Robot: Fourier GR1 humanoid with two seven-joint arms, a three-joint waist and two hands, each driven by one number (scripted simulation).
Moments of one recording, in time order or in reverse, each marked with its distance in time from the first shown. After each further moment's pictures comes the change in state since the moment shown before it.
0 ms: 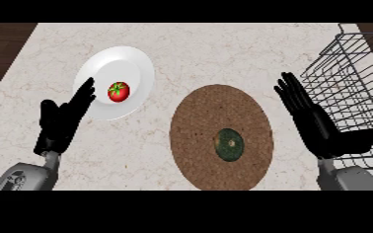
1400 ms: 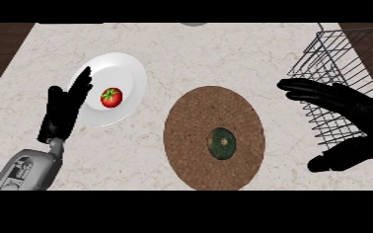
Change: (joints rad) left arm -0.083 -0.029 0.033 0.071 -0.077 0.045 0.011; right arm -0.158 -0.299 -0.040 -0.141 0.516 0.388 -0.418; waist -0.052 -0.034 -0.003
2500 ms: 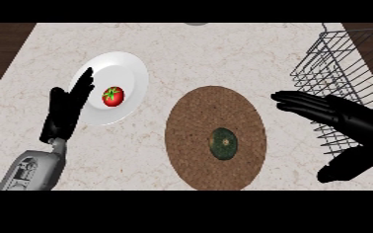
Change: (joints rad) left arm 0.013 -0.082 0.092 0.004 -0.097 -0.083 -0.003; right arm 0.057 0.027 -0.029 -0.032 0.203 0.139 0.054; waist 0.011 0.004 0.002
